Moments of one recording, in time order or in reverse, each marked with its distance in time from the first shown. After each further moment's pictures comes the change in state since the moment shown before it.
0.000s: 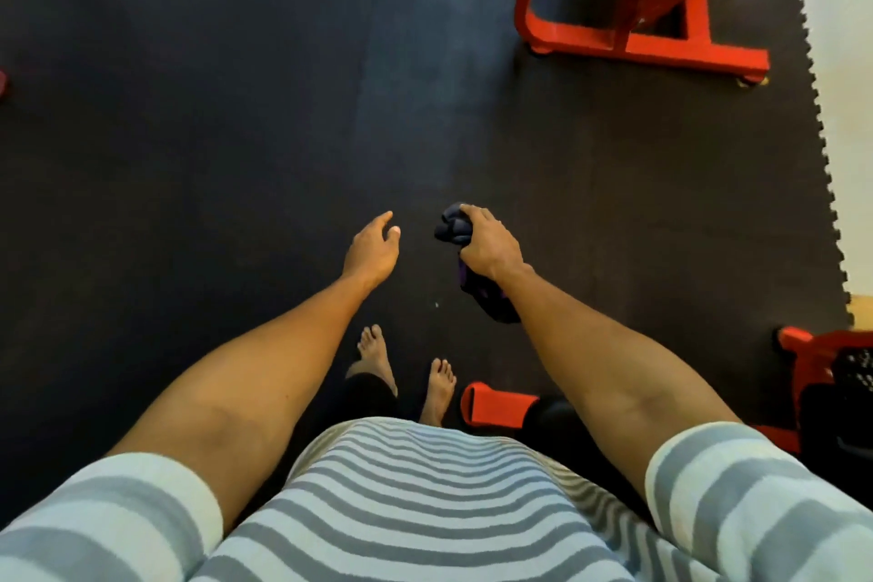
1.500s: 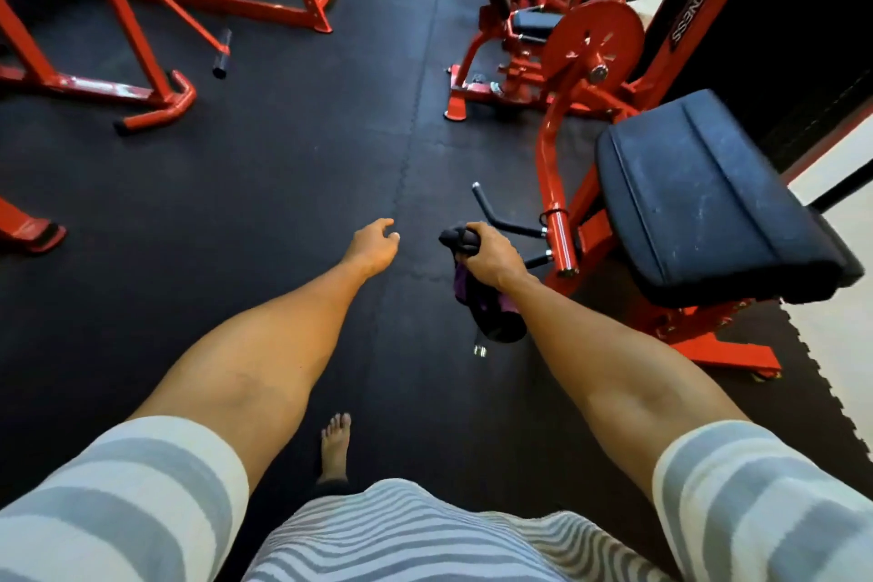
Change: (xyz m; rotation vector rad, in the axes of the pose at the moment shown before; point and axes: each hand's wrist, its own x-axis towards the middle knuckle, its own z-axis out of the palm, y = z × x) left_hand 0.698 0.404 -0.436 -0.002 0.120 0.252; right_hand 0.675 -0.337 -0.448 0.136 0.324 -0.107
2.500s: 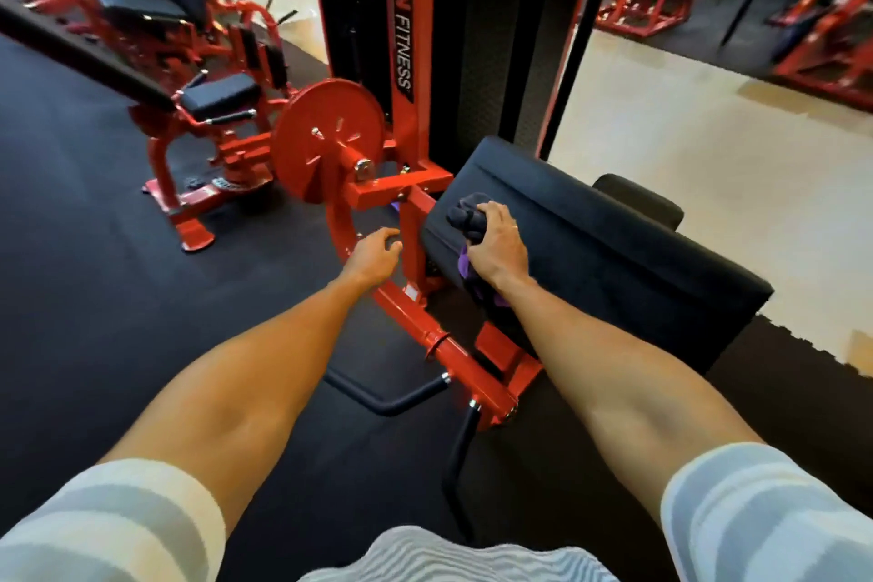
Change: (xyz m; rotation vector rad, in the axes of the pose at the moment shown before) left_hand 0.450 0.393 0.189 0.254 -0.501 0.732; right_hand 0.336 0.176 -0.263 0.056 0.864 0.519
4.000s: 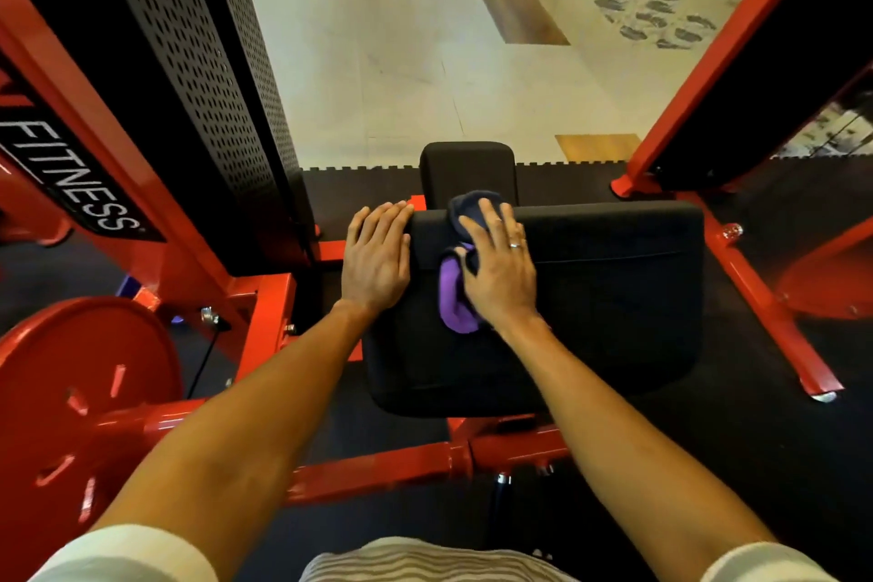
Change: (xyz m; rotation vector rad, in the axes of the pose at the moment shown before) left_hand 0.348 0.110 0.124 0.055 -0.094 1.279; right_hand 0.159 0.063 0.031 -0.649 0.554 0.526
